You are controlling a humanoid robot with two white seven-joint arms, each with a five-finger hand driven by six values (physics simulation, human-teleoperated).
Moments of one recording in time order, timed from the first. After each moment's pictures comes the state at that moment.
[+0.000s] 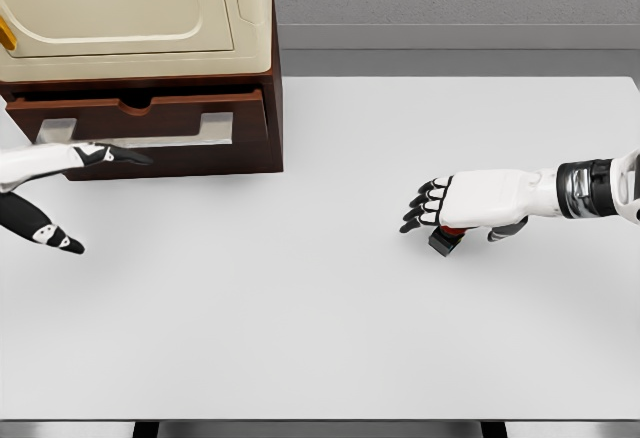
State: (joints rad) left arm -0.43 1.28 -0.56 -1.73 0.45 -0.40 -0.61; right arm -0.79 -0.93 0.94 -1.63 0.40 -0.61 0.61
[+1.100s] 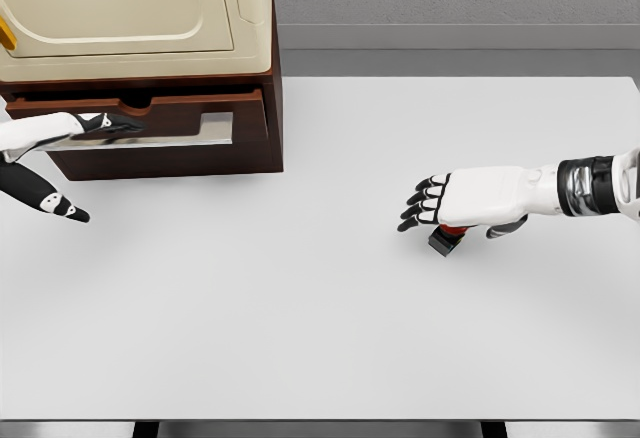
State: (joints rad) left arm -0.47 1.20 -0.51 -1.72 0.41 -0.17 -0.61; right arm -0.81 -0.94 0.94 -1.66 0.40 -0.61 0.61
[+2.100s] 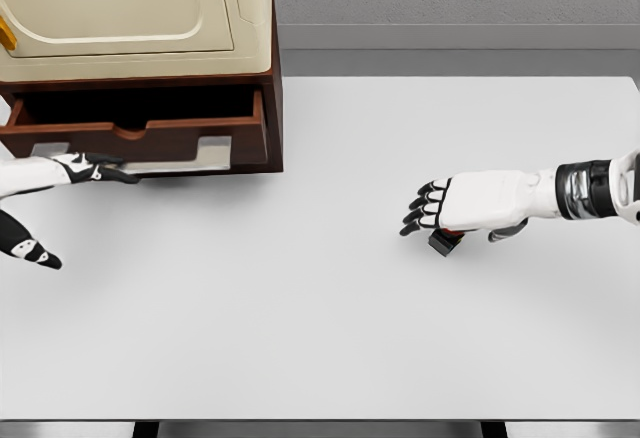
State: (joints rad) left arm -0.45 1.37 -0.63 -1.76 0.42 -0.40 -0.61; right arm -0.81 -0.94 0.95 -1.65 0.41 -0.61 0.61
